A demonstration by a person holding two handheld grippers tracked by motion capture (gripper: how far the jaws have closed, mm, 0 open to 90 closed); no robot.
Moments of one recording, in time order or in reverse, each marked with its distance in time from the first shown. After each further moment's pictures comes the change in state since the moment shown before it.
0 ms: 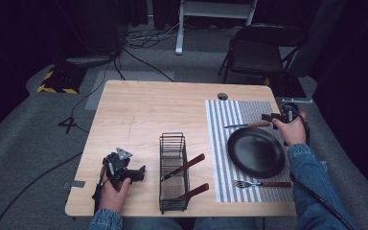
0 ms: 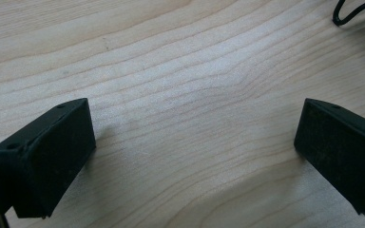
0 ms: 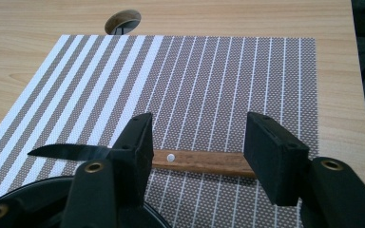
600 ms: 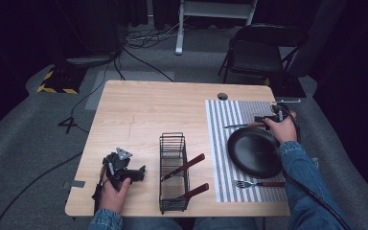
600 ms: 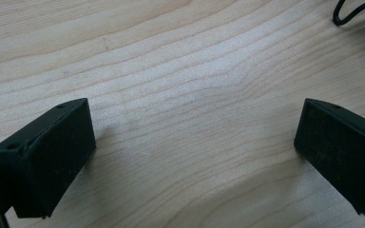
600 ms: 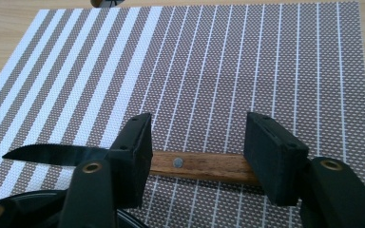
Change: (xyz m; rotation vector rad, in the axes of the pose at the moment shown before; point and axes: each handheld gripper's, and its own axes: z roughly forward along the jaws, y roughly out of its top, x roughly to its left) left arm 0.000 0.000 0.000 0.000 0.000 0.000; right arm 0.007 -0.003 0.032 0.089 -0.010 0.026
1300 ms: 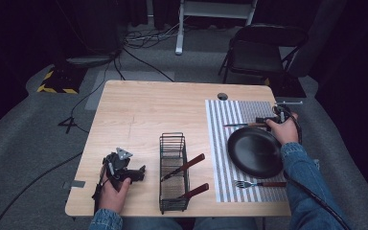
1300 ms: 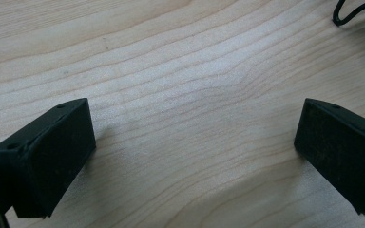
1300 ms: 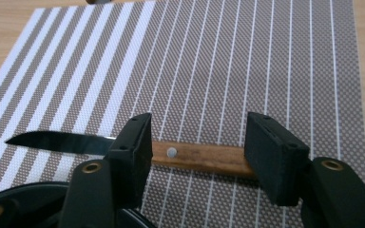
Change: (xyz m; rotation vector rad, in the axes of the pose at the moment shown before) left arm 0.000 0.000 0.000 -0.001 -0.001 -0.004; right arm -0.004 -0.005 -0.002 -0.005 0.007 0.024
